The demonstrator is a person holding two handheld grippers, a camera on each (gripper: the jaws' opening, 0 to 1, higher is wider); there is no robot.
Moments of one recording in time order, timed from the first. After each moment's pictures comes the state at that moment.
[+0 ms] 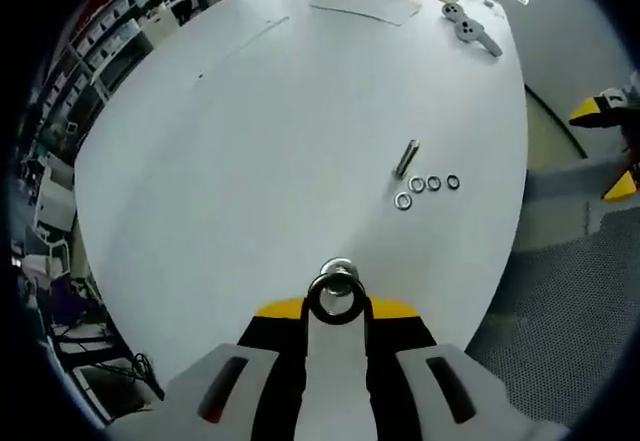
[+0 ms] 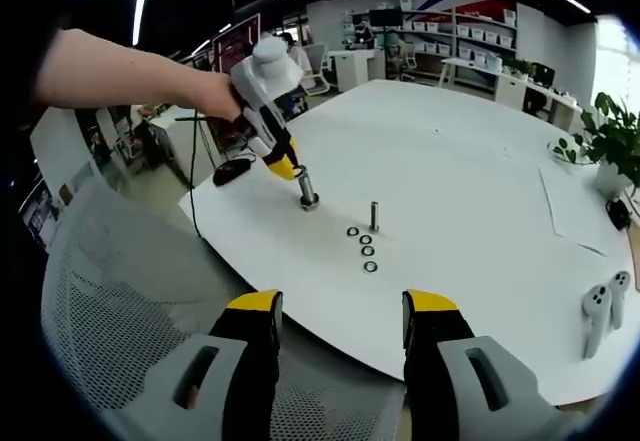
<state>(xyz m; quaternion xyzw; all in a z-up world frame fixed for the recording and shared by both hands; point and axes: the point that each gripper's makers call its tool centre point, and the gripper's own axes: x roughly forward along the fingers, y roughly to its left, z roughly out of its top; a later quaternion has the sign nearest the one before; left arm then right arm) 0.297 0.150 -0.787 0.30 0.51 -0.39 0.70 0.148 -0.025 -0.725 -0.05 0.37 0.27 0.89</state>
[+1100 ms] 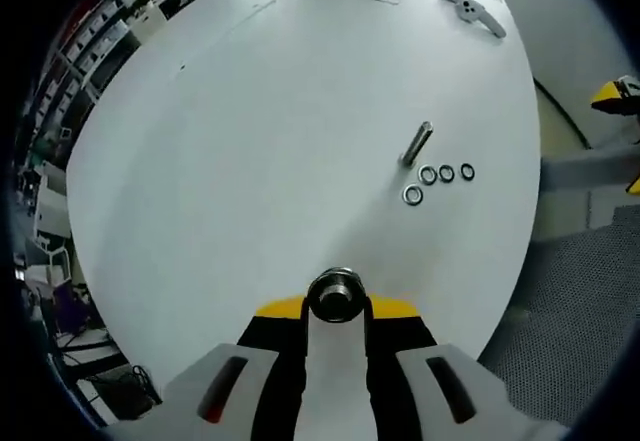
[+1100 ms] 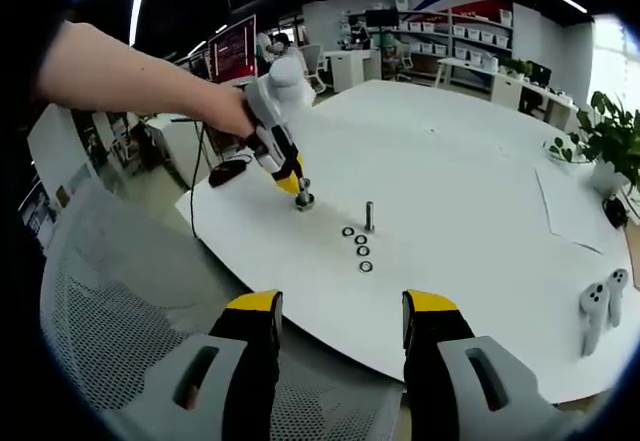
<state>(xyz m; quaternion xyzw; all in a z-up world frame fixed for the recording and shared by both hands) 0.305 0.147 -0.818 0.32 0.53 -0.39 0.68 0.149 -0.029 -0.724 -0.05 0.37 0.26 0.89</state>
